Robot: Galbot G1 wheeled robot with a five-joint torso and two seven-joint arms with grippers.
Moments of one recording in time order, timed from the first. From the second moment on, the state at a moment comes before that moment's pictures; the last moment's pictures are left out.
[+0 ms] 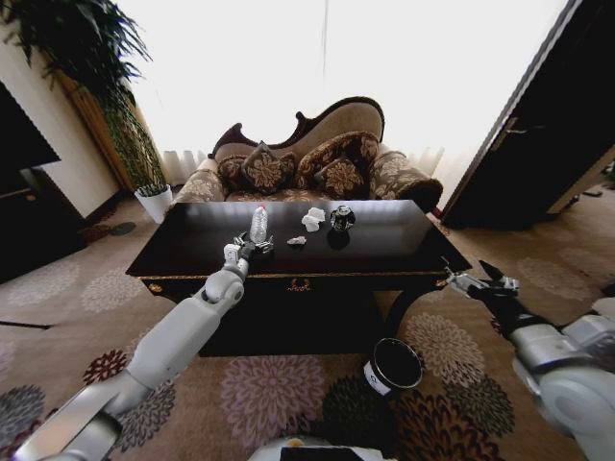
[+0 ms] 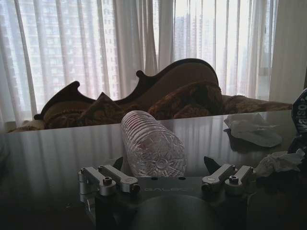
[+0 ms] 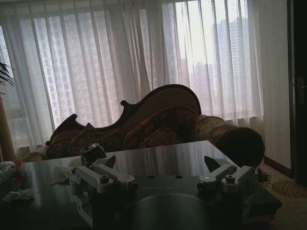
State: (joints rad) left arm 0.56 -1.02 0.13 -1.58 -0.71 0.18 -0.33; right arm -1.76 0.97 1.16 2.36 0.98 -0.24 0.07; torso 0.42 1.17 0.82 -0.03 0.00
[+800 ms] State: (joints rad) left arm 0.59 -0.99 0.10 -1.62 -0.69 0.17 -0.33; right arm -1.76 0.97 1.15 2.36 0.98 -0.24 0.08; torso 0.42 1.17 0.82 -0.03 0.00
